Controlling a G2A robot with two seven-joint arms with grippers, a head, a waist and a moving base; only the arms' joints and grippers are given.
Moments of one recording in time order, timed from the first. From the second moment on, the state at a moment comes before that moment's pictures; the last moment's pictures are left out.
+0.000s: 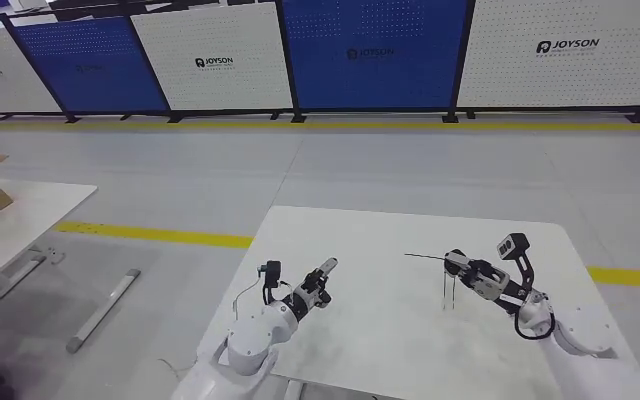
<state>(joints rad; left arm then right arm) 1.59 -1.17 -1.29 -1.82 -0.21 0.26 -0.17 -1.05 -1.06 1.09 -1.17 0.68 -0.29 0.92</state>
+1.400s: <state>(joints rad) 1.34 -1.26 -0.92 -1.63 -0.14 -0.08 0.01 -1.05 -1.13 0.95 -1.26 0.44 -0.21 0.68</state>
